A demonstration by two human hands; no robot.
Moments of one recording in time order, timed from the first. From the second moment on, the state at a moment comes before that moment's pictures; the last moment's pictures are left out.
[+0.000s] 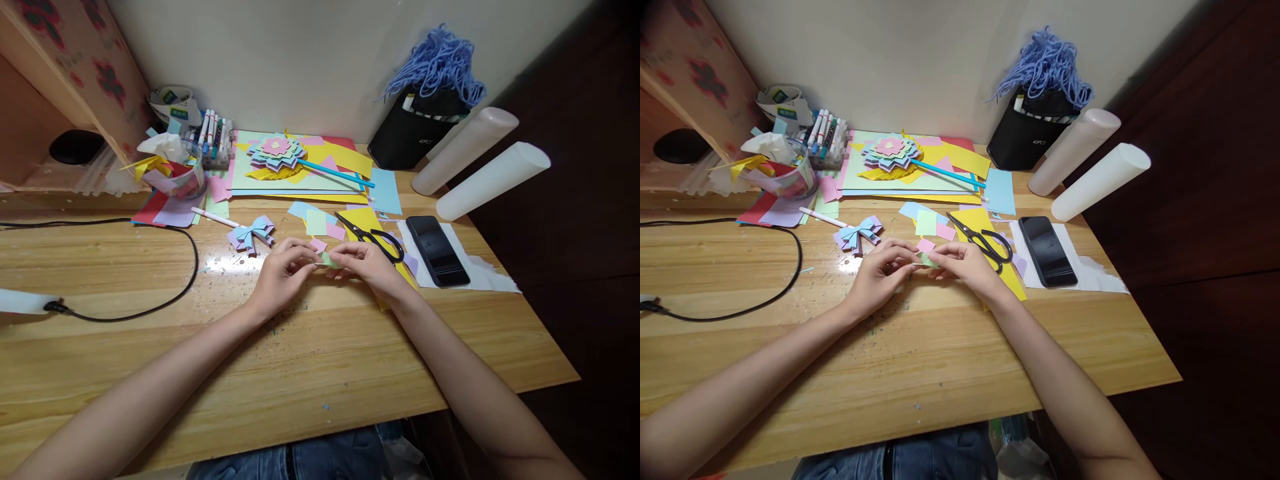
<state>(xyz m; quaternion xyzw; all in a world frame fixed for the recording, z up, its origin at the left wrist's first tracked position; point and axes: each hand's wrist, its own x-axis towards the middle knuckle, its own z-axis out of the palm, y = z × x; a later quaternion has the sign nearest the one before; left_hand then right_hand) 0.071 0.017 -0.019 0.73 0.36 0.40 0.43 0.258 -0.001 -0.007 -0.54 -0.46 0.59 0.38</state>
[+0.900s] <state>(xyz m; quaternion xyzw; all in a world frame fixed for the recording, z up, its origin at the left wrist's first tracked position) 0.073 0.025 -0.024 0.56 0.37 0.41 0.62 0.246 -0.008 -0.010 -0.52 -0.53 0.51 0.44</state>
